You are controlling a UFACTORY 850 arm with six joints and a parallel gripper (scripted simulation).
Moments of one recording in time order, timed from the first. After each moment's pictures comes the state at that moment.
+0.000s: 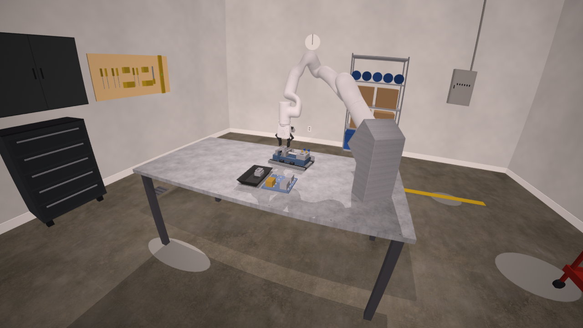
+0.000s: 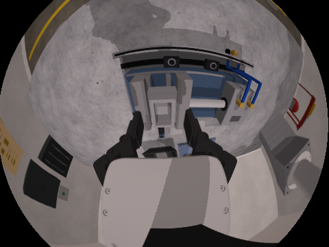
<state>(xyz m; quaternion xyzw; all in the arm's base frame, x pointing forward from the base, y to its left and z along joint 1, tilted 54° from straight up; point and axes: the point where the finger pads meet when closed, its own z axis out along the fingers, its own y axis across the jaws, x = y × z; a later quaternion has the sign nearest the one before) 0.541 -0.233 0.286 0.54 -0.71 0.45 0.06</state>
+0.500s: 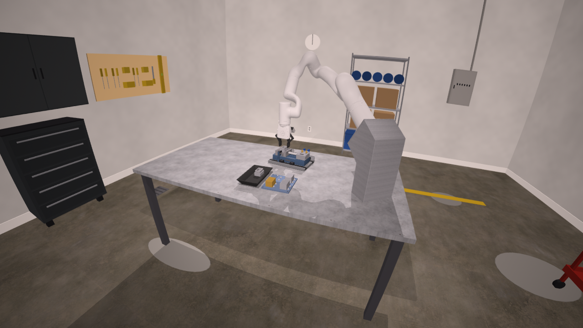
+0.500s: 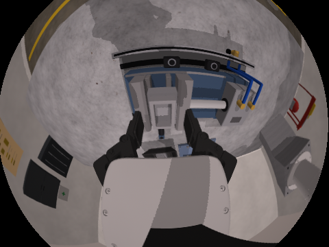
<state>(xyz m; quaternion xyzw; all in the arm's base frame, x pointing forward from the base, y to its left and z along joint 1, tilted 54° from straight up) 0.542 -0.235 0.284 0.54 -0.71 0.45 0.06</state>
